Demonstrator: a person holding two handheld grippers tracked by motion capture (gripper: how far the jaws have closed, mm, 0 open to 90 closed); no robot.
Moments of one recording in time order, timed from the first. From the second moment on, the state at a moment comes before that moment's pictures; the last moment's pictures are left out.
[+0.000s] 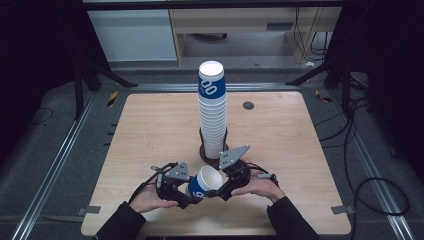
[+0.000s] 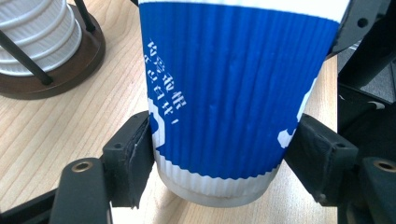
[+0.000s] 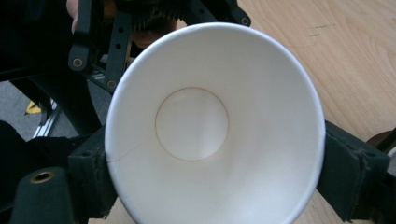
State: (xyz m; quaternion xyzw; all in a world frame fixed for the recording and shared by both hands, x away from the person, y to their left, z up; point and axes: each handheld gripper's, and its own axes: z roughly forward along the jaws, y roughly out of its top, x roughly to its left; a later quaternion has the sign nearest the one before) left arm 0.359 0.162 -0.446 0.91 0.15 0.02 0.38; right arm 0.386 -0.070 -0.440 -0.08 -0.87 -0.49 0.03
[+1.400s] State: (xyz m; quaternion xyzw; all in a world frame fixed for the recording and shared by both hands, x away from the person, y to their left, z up) left arm 0.351 0.162 -0.432 0.86 0.19 0.08 0.47; right arm 0.393 -0.074 -0.430 -0.14 -0.79 -0.59 0.06
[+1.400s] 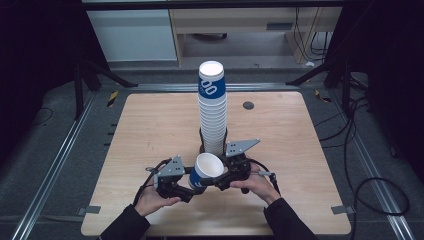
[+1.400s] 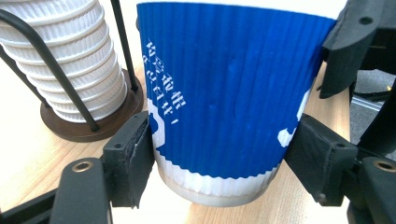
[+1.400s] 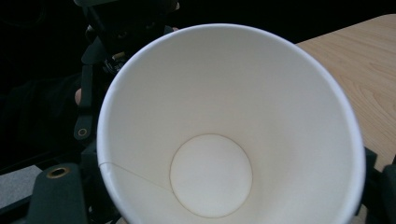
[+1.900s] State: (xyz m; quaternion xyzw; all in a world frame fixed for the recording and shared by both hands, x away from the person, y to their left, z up) left arm 0.361 0.177 -0.438 0.86 0.22 0.08 0.45; right arm 0.396 -0.101 -0.415 -0.16 -0.79 -0.60 0.01
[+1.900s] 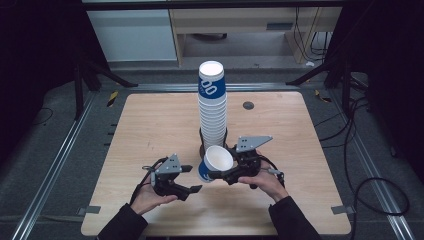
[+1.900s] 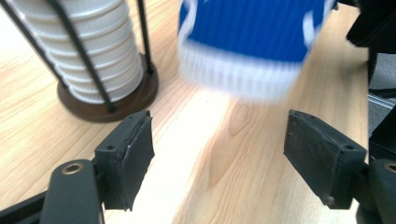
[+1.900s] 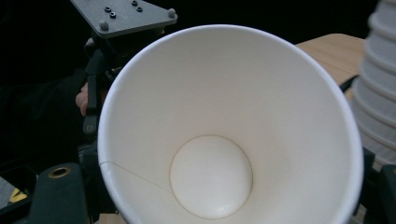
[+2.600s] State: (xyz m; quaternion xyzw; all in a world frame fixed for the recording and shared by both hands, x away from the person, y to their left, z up) left arm 0.379 0.224 -0.436 0.82 0.31 0.13 0.46; right arm 0.405 -0.146 -0.404 -0.24 -0.79 -0.56 -0.09
